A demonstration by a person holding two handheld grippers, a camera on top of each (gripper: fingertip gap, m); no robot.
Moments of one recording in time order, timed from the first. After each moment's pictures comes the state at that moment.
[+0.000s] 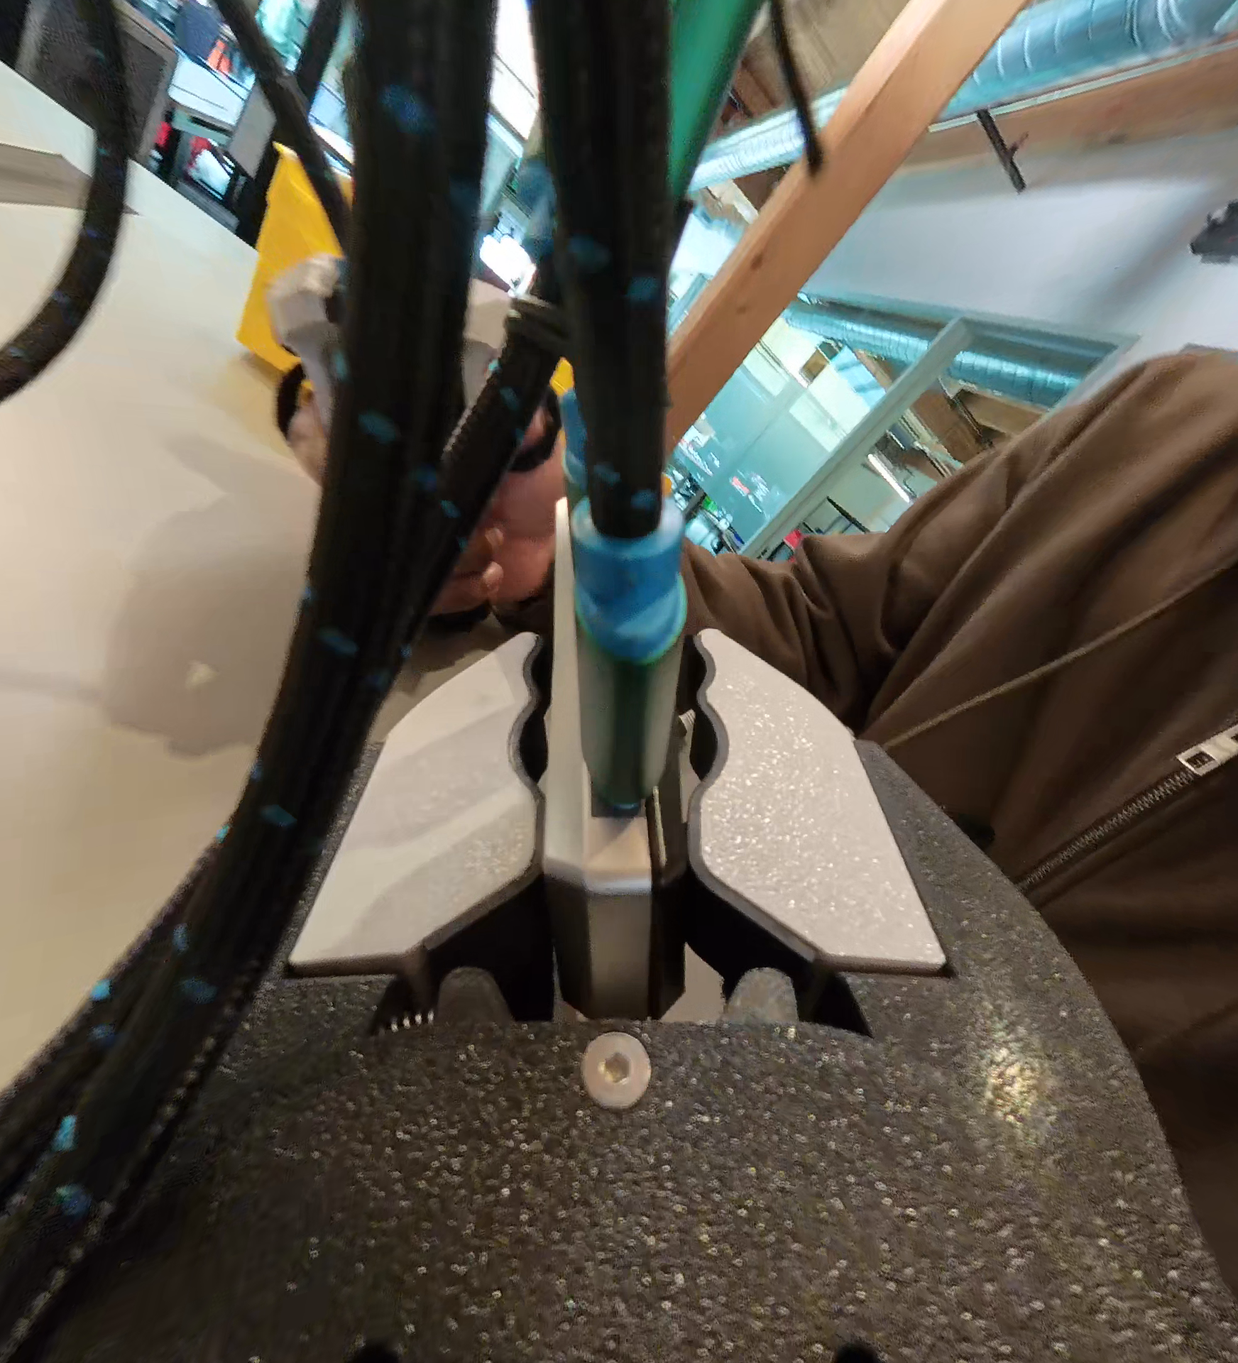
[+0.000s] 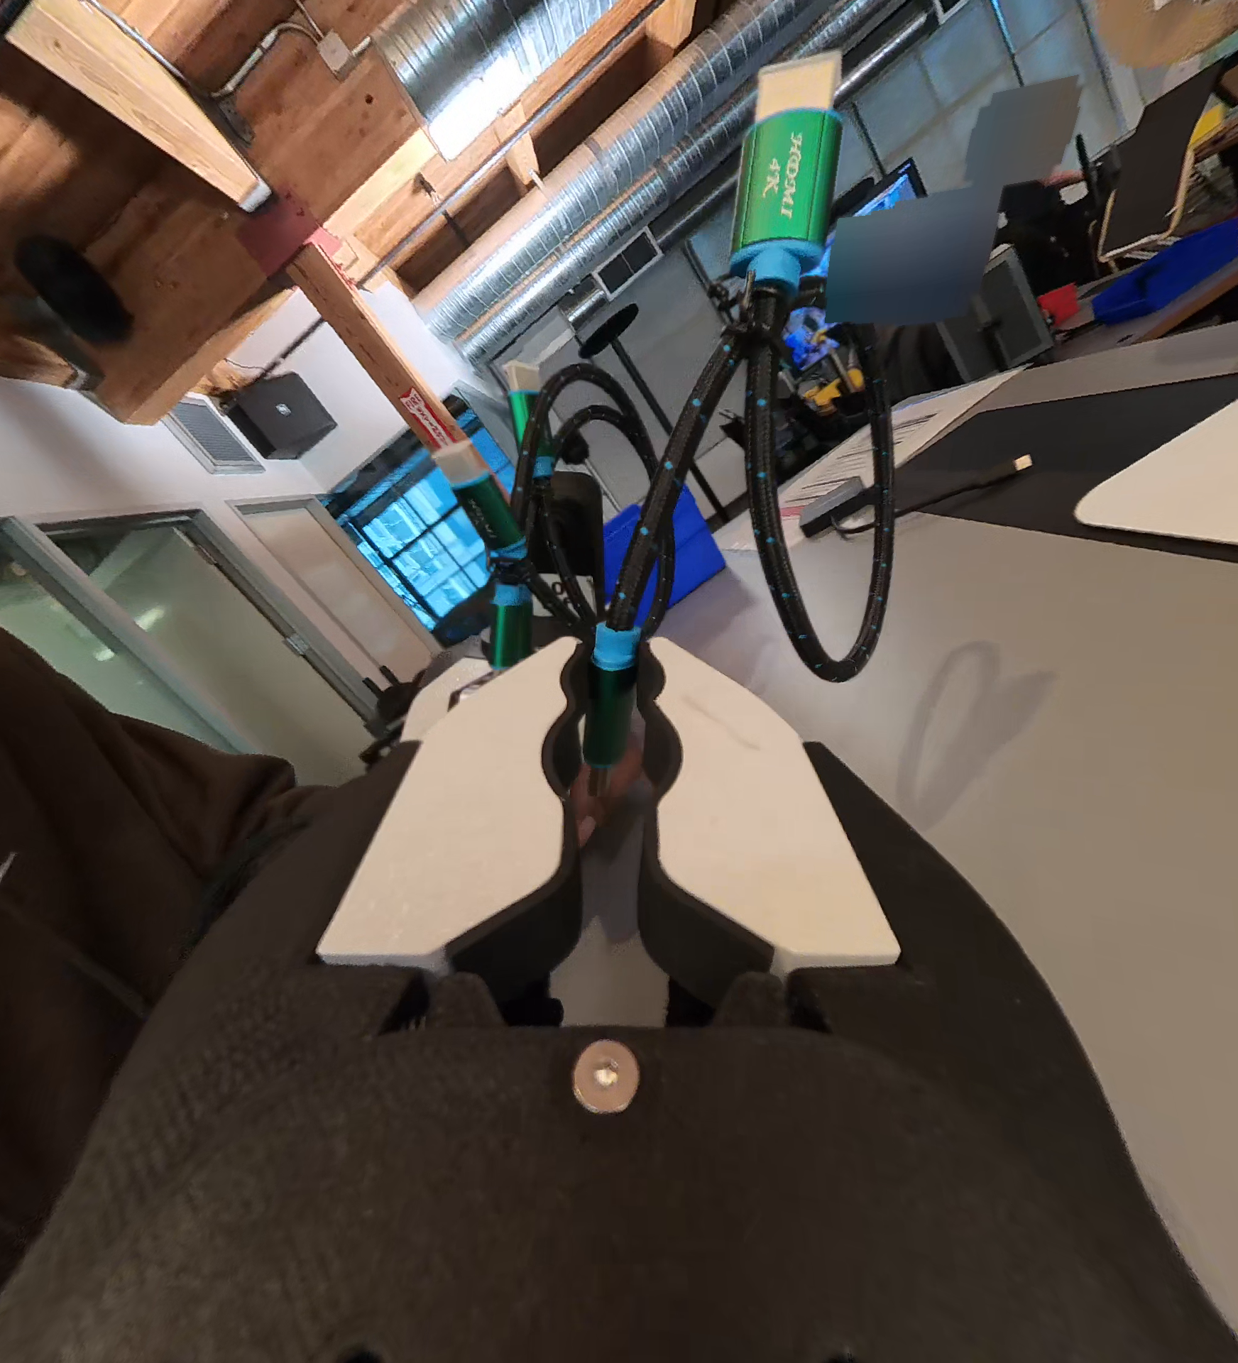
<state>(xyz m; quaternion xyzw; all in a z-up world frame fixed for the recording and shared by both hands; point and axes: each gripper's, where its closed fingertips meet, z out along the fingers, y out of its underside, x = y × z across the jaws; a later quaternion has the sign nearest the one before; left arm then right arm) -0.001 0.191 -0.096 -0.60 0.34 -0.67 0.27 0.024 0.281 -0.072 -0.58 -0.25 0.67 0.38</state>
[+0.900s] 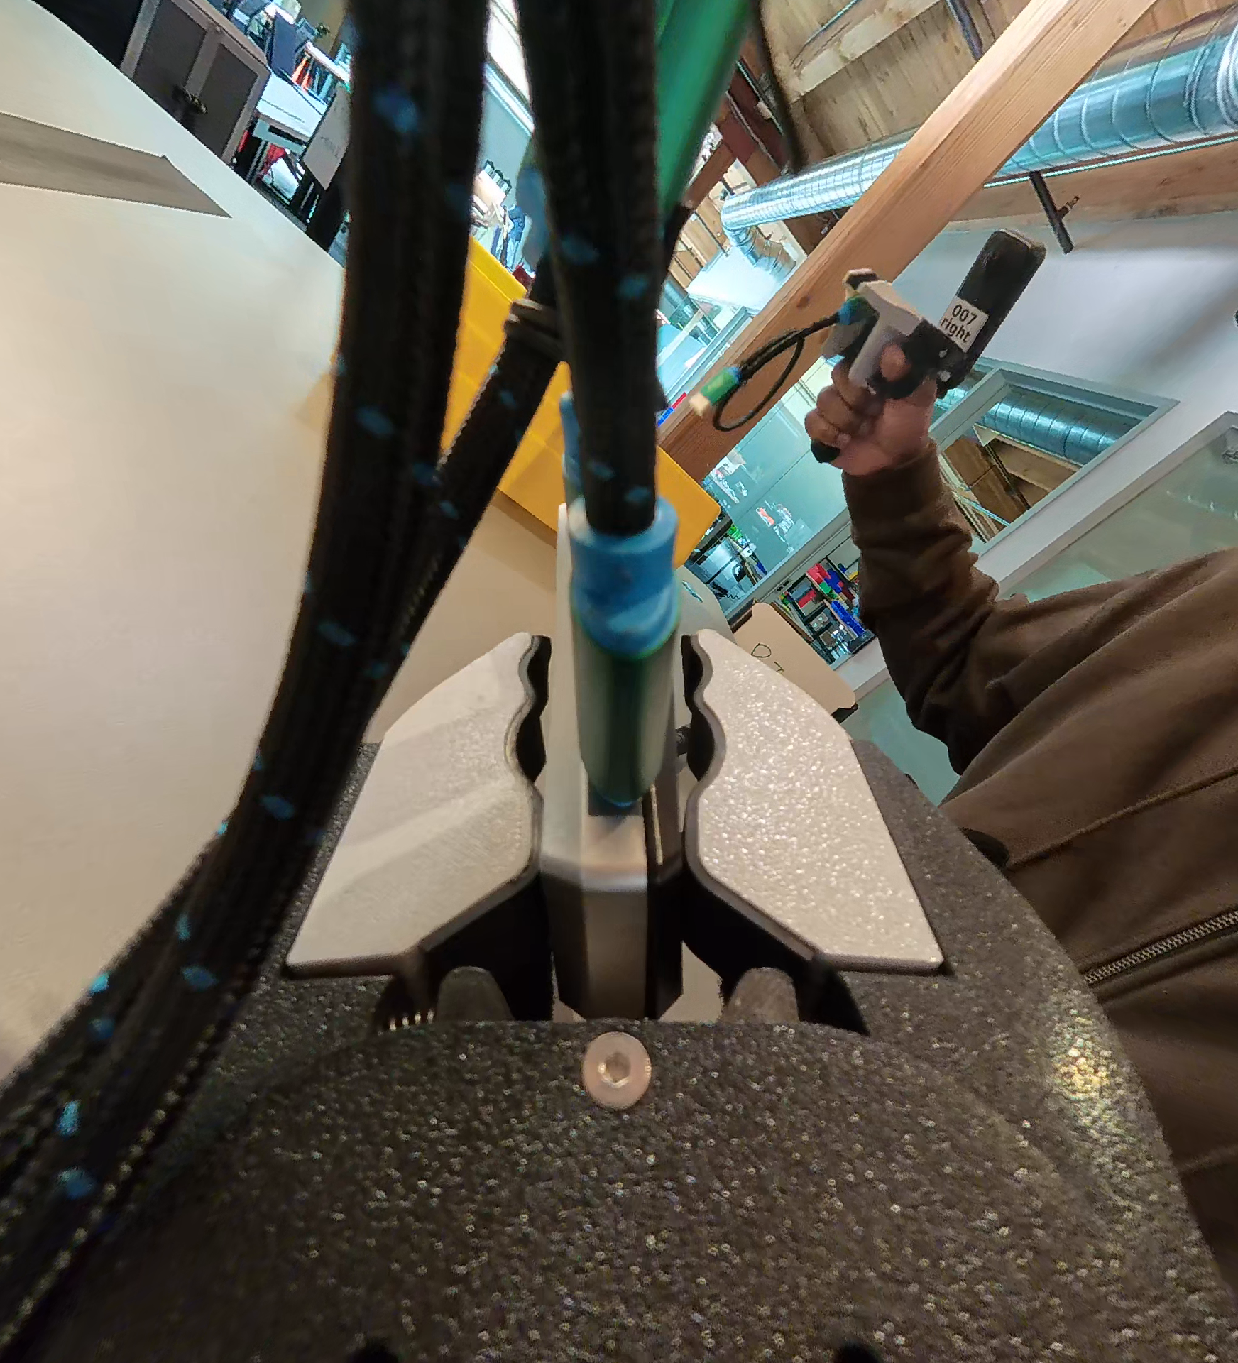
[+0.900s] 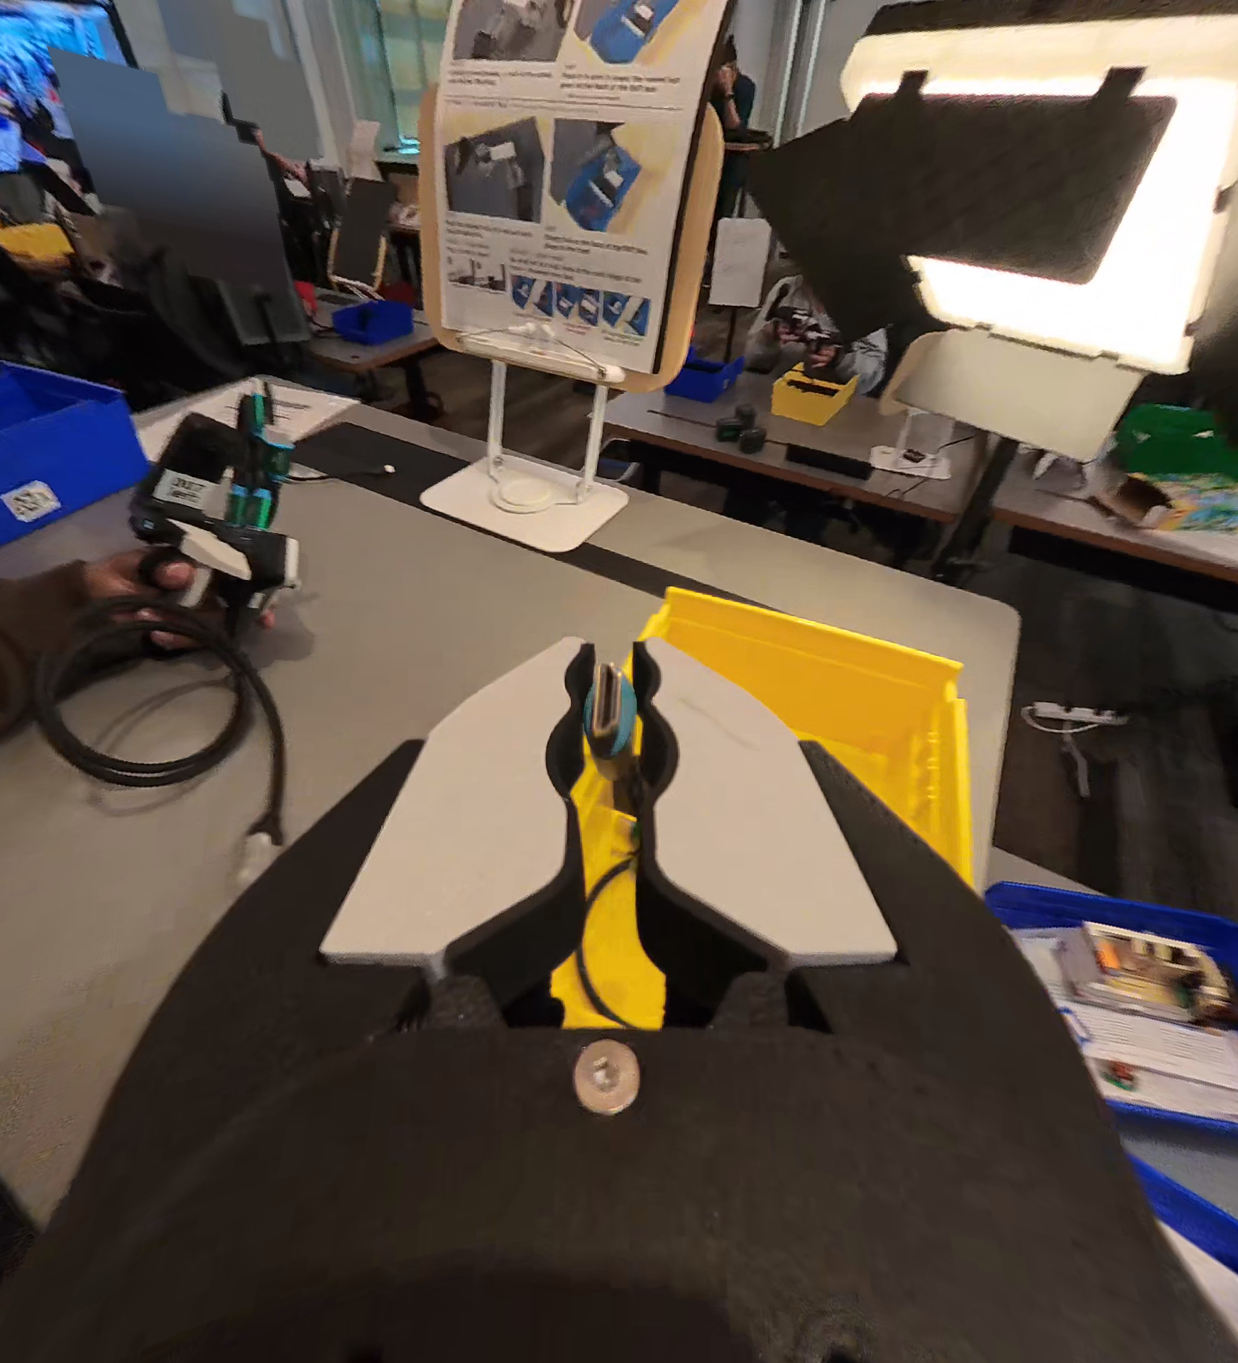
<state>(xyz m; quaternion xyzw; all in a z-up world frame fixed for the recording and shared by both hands) -0.002 0.207 -0.102 -0.63 0.31 -0.66 0.26 0.355 0.126 0.080 -0.75 -0.22 0.16 0.60</state>
